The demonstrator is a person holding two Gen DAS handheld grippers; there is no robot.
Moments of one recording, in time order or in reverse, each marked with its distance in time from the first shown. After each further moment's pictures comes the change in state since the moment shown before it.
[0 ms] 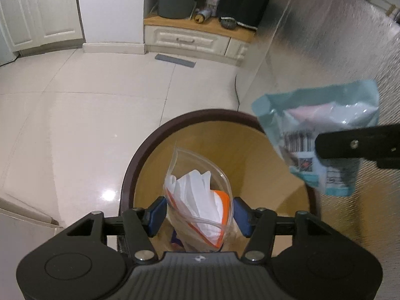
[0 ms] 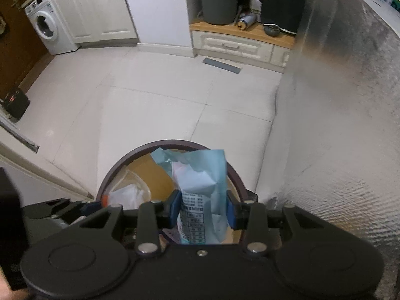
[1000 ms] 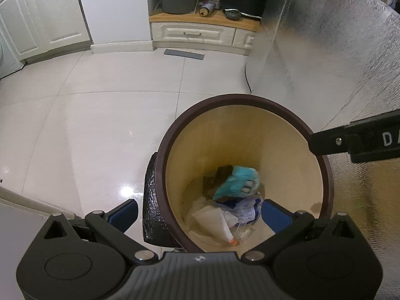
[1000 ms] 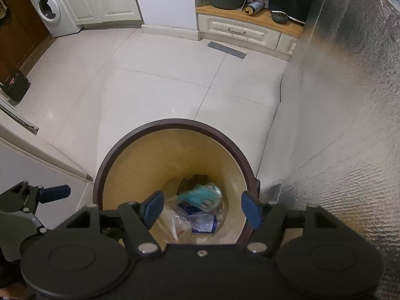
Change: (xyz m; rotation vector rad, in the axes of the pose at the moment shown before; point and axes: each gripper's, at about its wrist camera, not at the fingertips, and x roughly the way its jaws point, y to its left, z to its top) left arm -0.031 0.009 -0.011 0.057 0.037 0.069; right arm 0.015 0.008 -0.007 -0.030 0.083 -0.019
